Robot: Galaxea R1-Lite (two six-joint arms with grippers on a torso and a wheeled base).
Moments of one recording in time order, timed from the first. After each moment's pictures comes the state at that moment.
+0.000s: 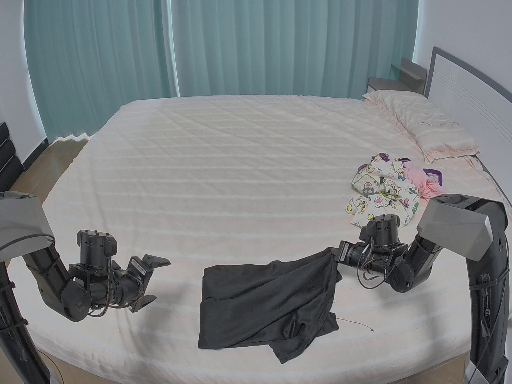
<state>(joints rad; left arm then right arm) -0.13 2.03 -0.41 -0.92 -0.26 -1.17 0.29 2.47 -0.95 -0.99 0.14 0.54</state>
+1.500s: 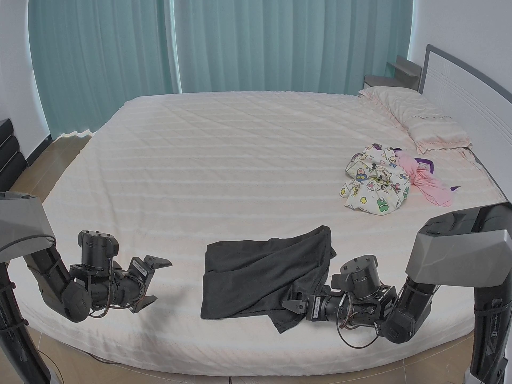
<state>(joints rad) -0.14 2.03 -0.40 -0.92 -0.25 -1.17 0.61 2.31 -0.58 -1.07 0.09 0.62</state>
